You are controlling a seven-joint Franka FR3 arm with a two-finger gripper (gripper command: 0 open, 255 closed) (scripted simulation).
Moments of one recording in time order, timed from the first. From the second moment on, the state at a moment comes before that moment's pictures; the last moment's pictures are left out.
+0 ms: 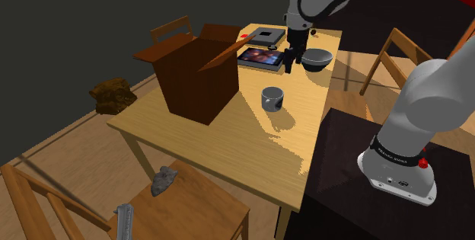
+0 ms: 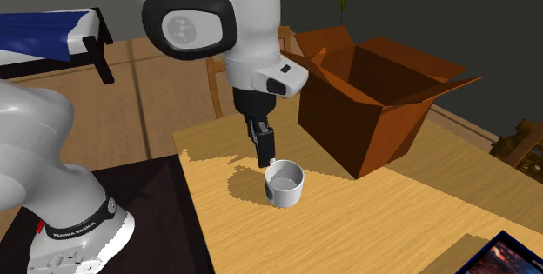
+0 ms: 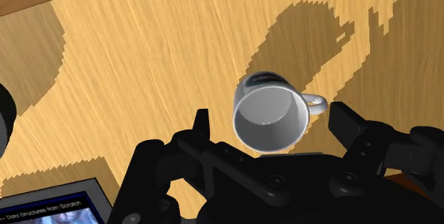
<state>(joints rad) 0.00 -0.41 -0.15 -2.53 -0.09 2.14 -0.09</state>
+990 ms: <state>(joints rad) 0.02 0.07 -0.23 -2.45 0.11 2.52 -0.30</state>
